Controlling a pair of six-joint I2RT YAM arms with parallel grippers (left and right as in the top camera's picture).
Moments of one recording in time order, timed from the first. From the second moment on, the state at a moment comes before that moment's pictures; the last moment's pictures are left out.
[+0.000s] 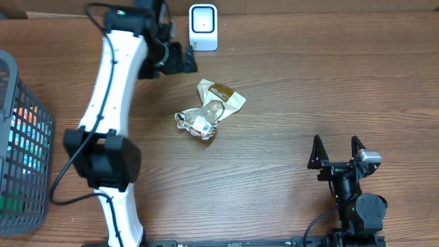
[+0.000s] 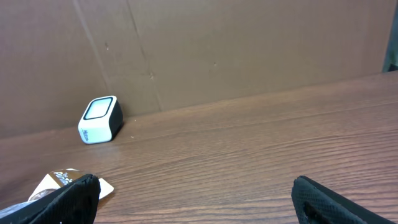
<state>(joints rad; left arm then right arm) -0.15 2.13 2.24 -1.45 0.21 -0.23 0.00 0.01 0.02 -0.03 -0.04 0.20</state>
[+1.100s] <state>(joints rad) 1.01 1.96 2.26 -1.47 0.12 -0.28 0.00 0.01 0.02 -0.04 -0.04 0.20</state>
